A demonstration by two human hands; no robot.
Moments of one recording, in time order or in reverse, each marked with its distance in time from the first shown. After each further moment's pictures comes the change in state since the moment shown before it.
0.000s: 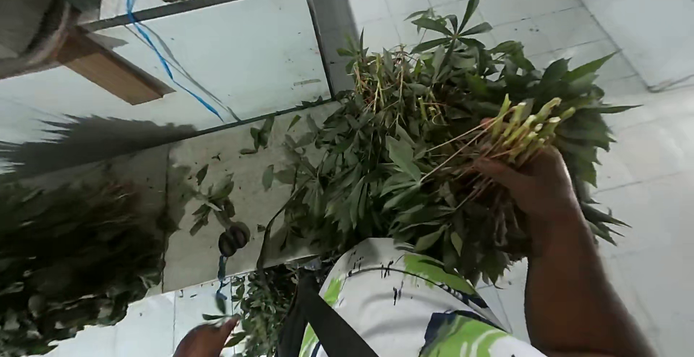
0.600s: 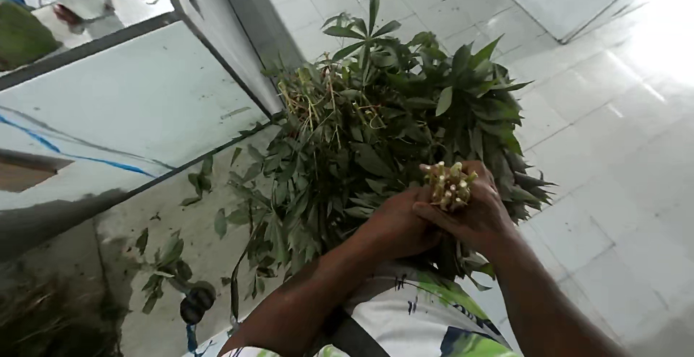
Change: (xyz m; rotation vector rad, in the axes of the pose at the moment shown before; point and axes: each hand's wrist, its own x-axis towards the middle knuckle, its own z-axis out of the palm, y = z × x) left_hand -0.164 0.442 0.134 0.295 -0.339 1.898; right_hand -0.060 0.022 -0.003 -0.493 0.154 0.073
